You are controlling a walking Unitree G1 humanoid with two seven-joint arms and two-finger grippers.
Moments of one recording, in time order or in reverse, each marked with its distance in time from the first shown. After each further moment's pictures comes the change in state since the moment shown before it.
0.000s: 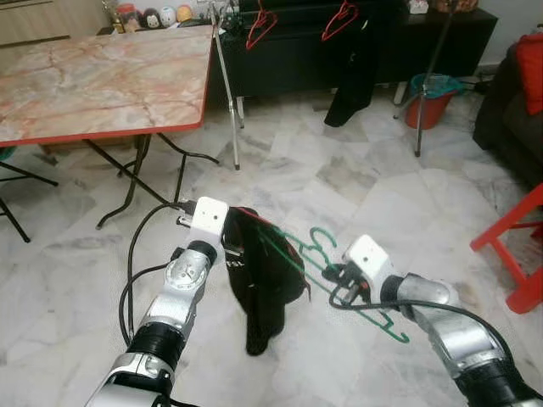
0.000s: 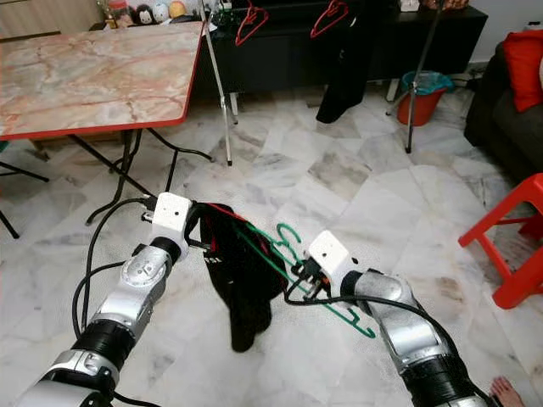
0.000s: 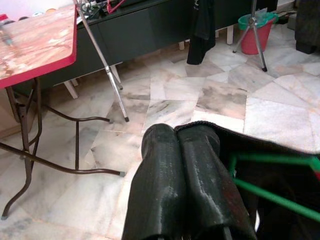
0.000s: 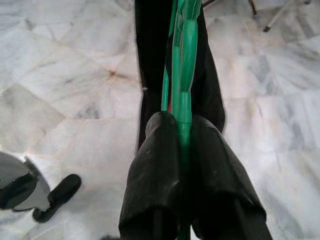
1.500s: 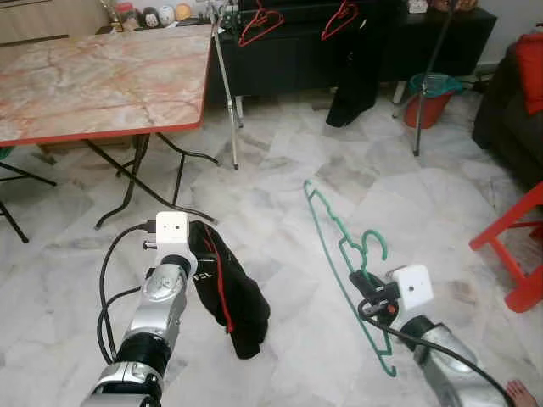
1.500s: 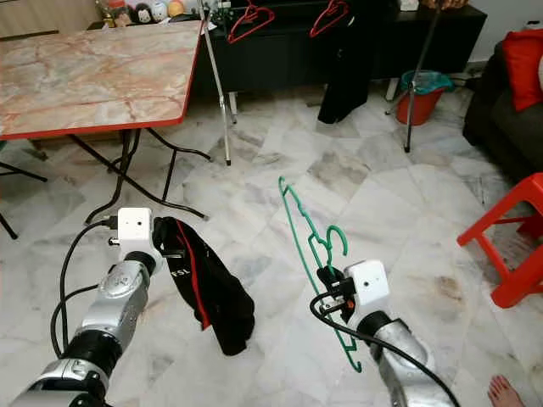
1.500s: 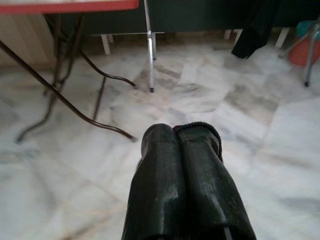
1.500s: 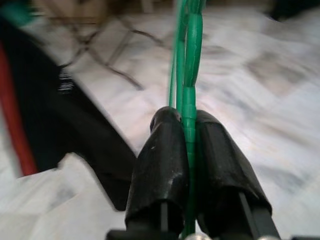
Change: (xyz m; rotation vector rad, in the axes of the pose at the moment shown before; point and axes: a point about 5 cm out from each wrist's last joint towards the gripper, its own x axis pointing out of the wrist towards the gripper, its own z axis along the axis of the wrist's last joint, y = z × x) left arm -0.021 0.034 -0.035 -0.253 0.090 0.230; right arm -0.023 0.020 -0.051 0.381 -0.247 -0.459
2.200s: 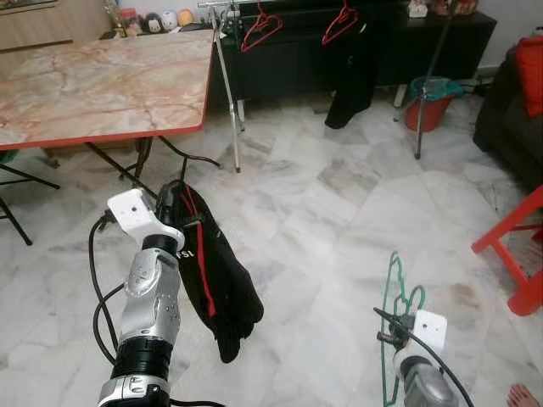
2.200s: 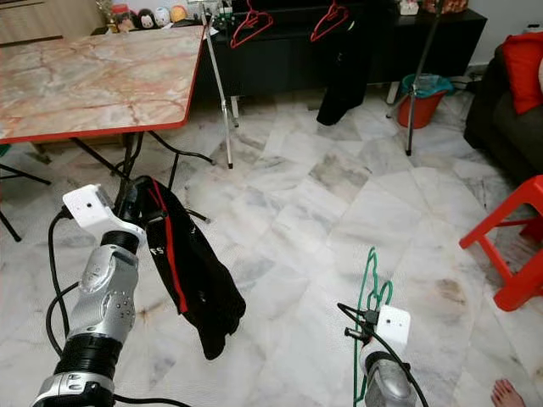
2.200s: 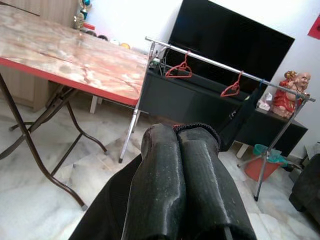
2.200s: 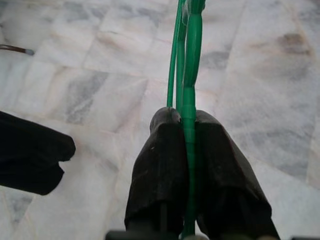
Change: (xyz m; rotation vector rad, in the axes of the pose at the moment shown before) left arm -0.009 0.007 0.060 -0.327 -0.328 0.013; right arm -0.001 -0.022 -0.096 0.303 0.278 -0.477
